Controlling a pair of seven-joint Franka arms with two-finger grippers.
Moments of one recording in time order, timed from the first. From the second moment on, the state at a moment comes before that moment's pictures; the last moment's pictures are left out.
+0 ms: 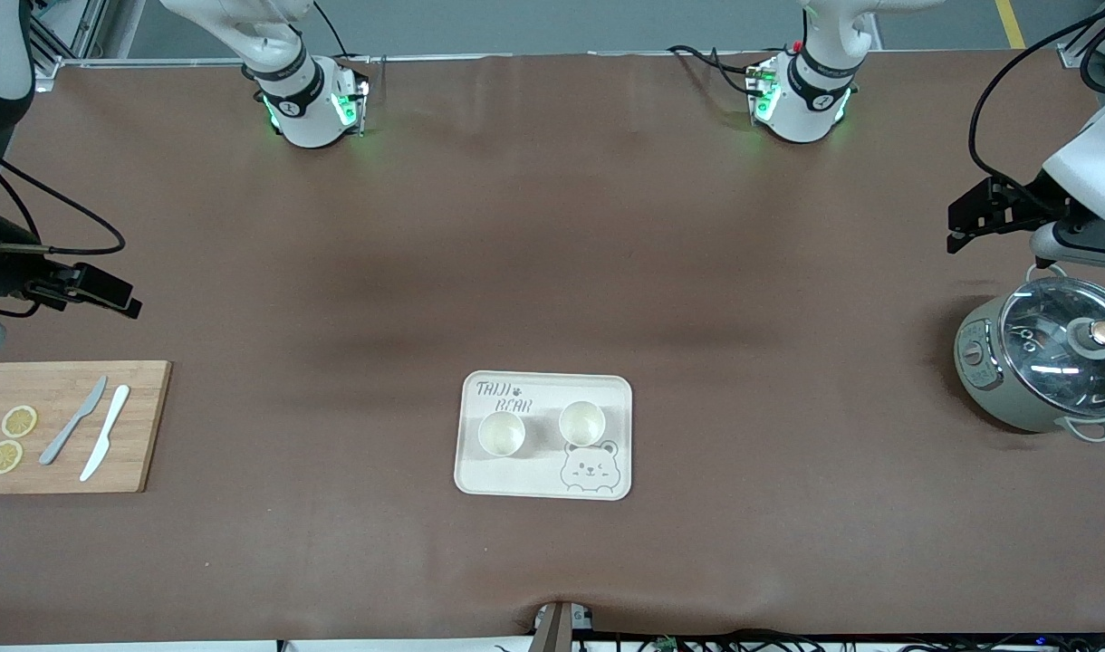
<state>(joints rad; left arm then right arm) -0.03 0.02 -0.06 -1.53 0.02 1.59 0.14 -0.08 0.16 0.08 -1.45 0.03 1.62 0.13</state>
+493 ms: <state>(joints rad) -0.03 0.02 -0.06 -1.53 0.02 1.60 0.14 -0.08 0.16 0.08 -1.45 0.03 1.61 0.13</state>
